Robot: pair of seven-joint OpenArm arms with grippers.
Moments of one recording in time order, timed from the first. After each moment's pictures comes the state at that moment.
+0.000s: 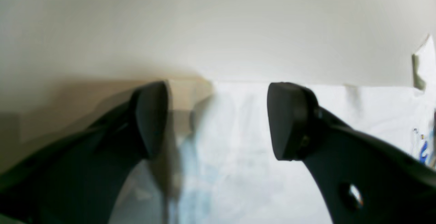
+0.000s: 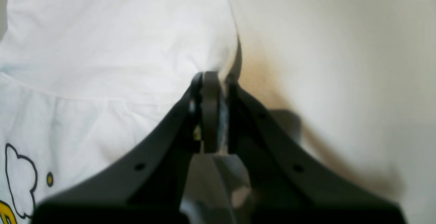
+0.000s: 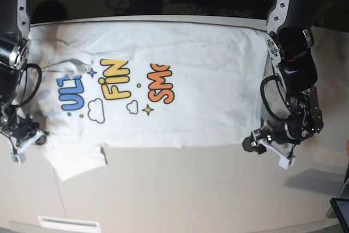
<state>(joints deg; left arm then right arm) -34.1 -18.9 -21.2 39.0 -24.8 -28.4 52.5 37.2 25.0 15.1 22.5 7.3 34.7 -27.9</state>
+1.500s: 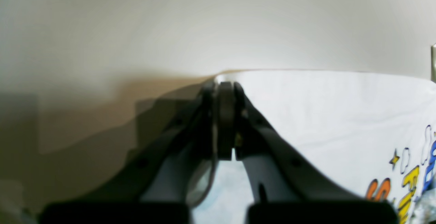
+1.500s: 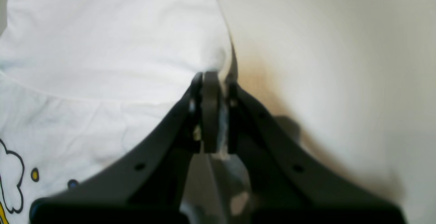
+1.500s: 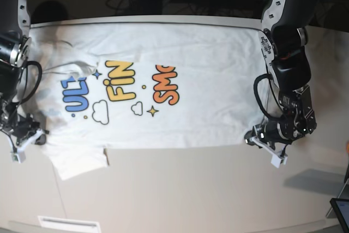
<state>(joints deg) -32.8 -16.0 -20.7 42.7 -22.4 -27.5 53.5 36.2 24.9 15.1 22.9 7.1 35.0 -24.4</state>
